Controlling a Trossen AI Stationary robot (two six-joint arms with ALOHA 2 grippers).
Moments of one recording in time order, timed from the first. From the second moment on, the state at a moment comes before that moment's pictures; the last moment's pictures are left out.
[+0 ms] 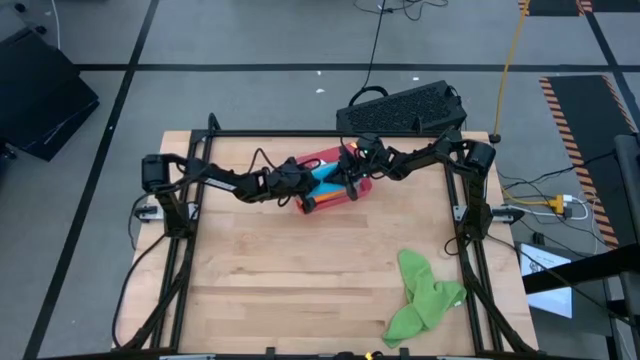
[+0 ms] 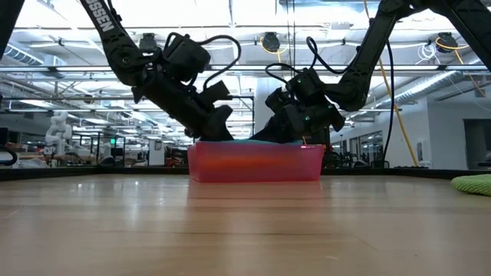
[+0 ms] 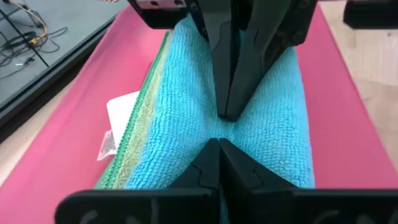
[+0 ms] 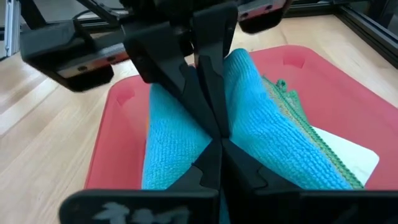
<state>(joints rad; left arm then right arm) 0.26 1.78 0.76 0.42 -0.16 -0.03 -0.55 1.97 0.86 0.59 -0.65 -0.20</state>
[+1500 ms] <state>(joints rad) 0.27 1.78 0.76 0.44 -0.10 -0.07 -0.54 1.96 0.86 0.53 -0.60 -0.24</state>
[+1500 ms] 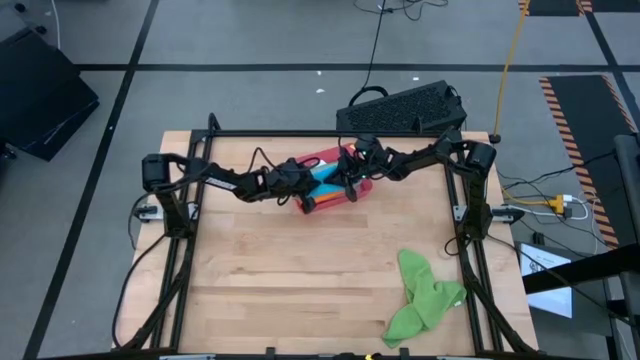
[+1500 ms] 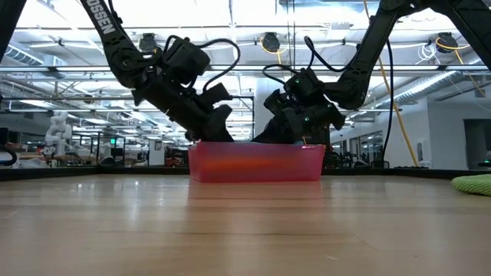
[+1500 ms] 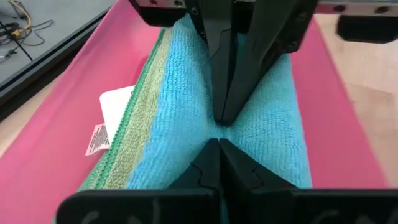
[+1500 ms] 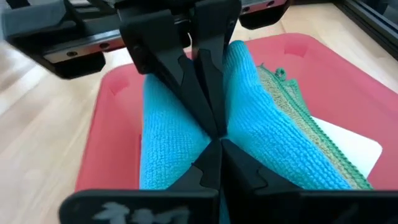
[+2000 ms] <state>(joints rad) 0.27 1.69 0.76 0.42 -0.10 -0.04 -0.54 1.88 0.86 0.56 -0.63 -0.19</state>
